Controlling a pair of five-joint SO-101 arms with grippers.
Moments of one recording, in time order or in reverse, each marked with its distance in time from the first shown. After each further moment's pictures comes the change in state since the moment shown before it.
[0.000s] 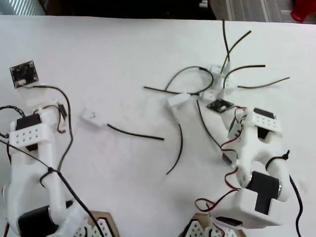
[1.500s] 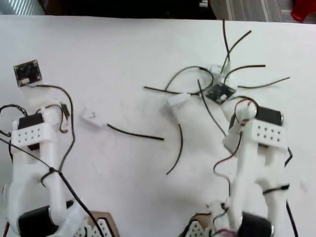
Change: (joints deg) left arm 1.6 0.0 0.0 0.0 -0.6; right arm -5.5 -26.8 -1.9 10.8 -2.7
